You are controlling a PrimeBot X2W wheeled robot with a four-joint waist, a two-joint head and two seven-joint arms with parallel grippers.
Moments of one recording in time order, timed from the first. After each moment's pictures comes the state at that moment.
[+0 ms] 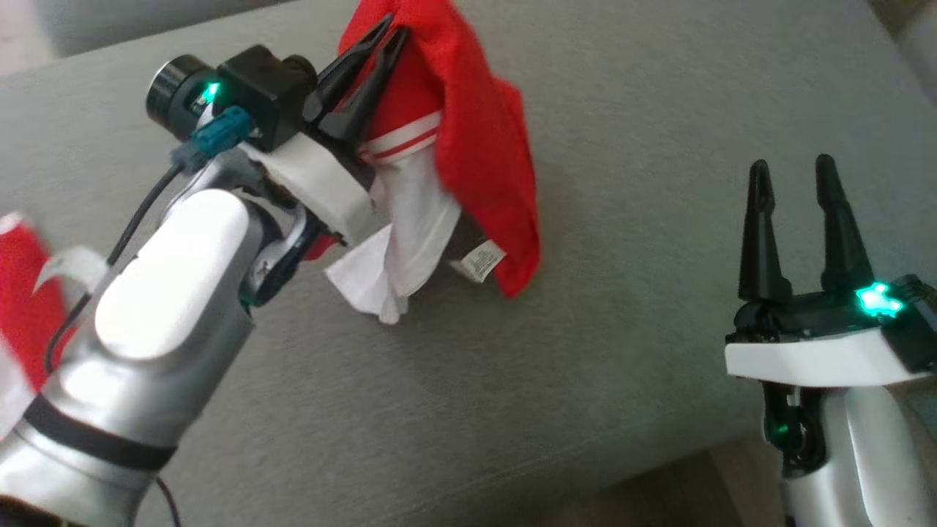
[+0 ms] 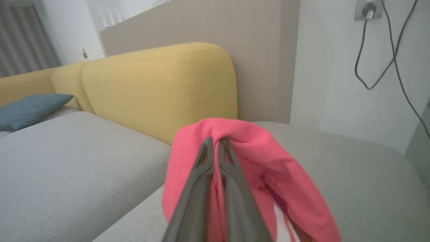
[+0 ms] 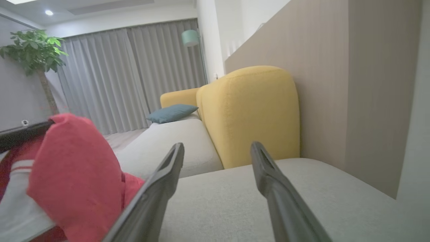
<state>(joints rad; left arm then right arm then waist) -0.79 0.32 -0.69 0.24 -0.44 -0.04 -0.10 -0.15 -0.04 0.04 -0.01 0.24 0.13 -0.25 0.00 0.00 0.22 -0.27</state>
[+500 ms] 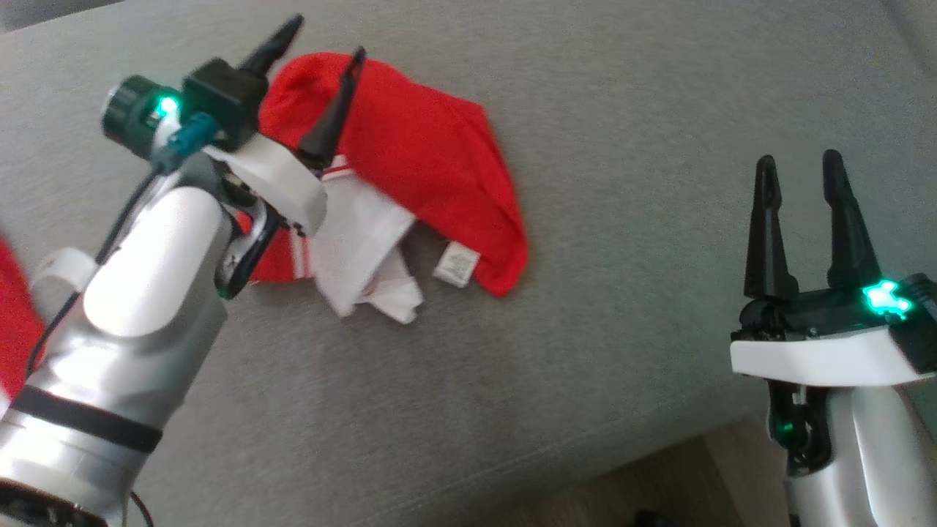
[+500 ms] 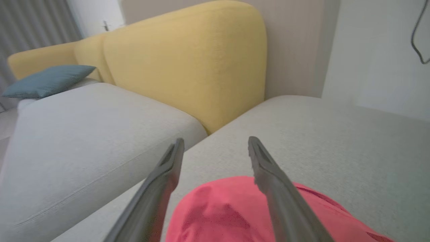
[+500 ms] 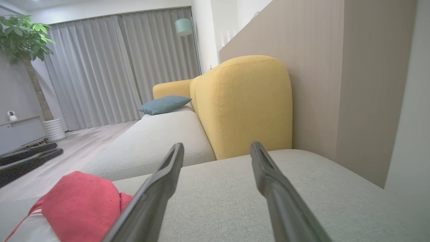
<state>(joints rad) -0.83 0.32 -0.71 0.52 -0.39 -0.05 -0.22 -0.15 -0.04 0.04 -0.03 0.25 0.13 -0.25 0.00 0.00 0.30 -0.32</state>
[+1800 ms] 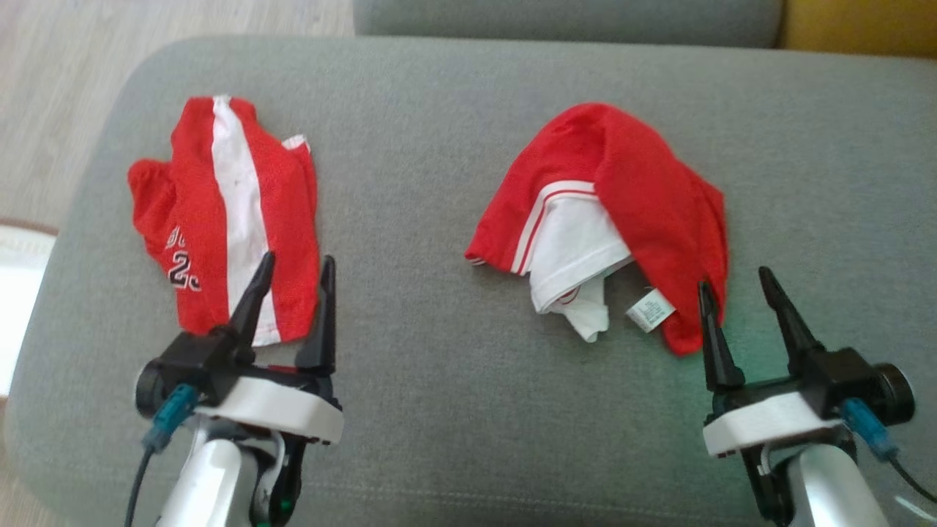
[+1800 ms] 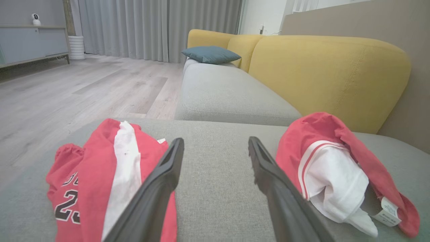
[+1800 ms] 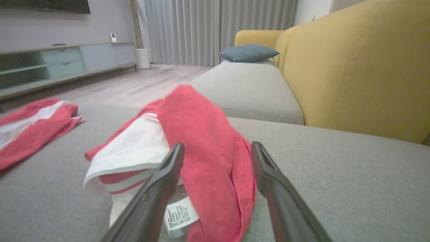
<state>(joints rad) -0.11 0.12 -0.27 0.13 -0.26 0.01 -0.26 -0.06 -0.04 0.02 0.22 -0.01 0.13 -0.25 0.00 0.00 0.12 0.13</state>
